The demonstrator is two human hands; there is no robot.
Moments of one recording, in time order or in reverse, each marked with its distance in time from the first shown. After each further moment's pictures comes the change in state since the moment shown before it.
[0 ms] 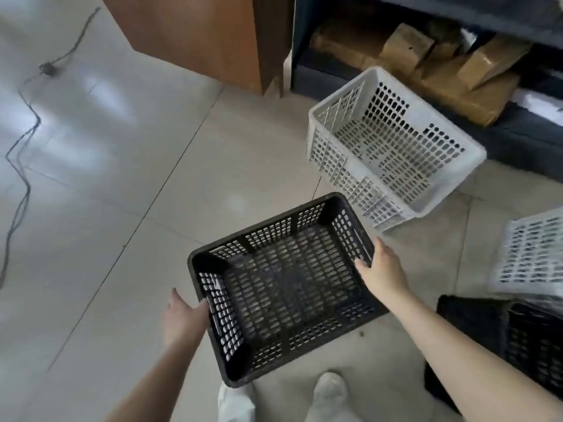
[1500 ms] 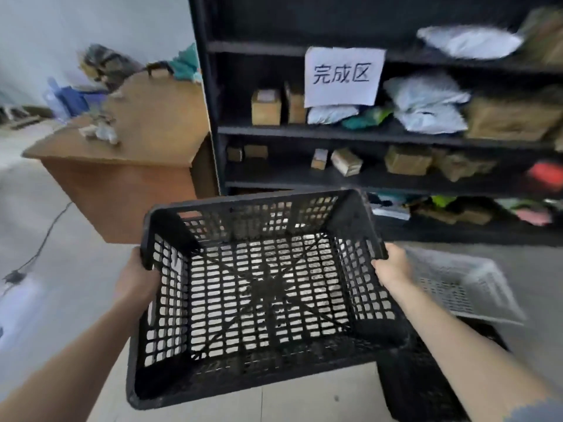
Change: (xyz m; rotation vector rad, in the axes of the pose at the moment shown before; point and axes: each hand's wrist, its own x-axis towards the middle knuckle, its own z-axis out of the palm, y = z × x) left_hand -0.195 0.243 -0.374 -0.092 0.105 0.774; right_hand -0.278 -0.076 -0.357 0.609 0.656 0.287
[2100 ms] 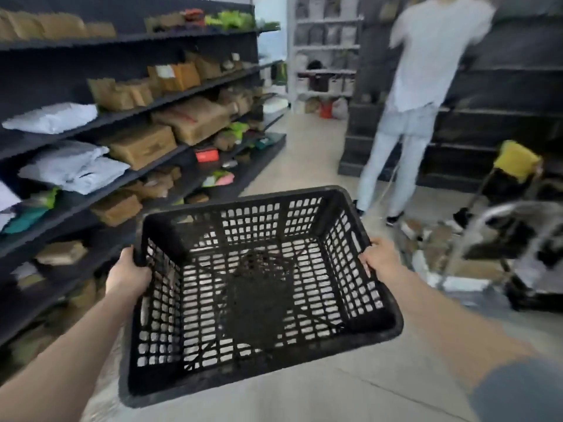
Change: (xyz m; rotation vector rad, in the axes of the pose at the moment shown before) left_hand -0.327 0.259 0.087 0.207 -0.677 0.938; right_hand -0.377 0.258 -0.334 0.500 0.881 0.700
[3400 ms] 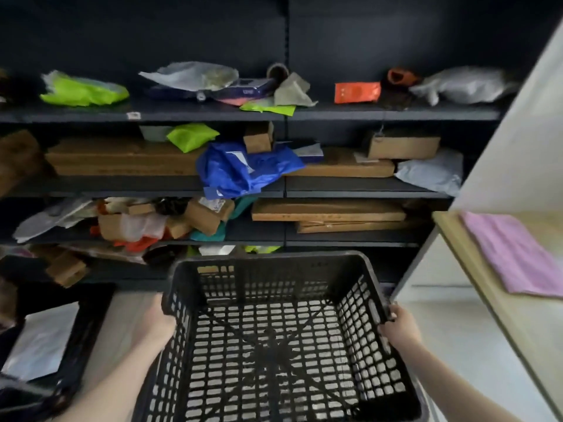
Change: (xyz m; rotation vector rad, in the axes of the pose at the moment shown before) left_hand -0.912 0.620 0.670 0.402 -1.159 1.629; right_hand -0.251 0.545 -0.746 0.370 1.436 1.202
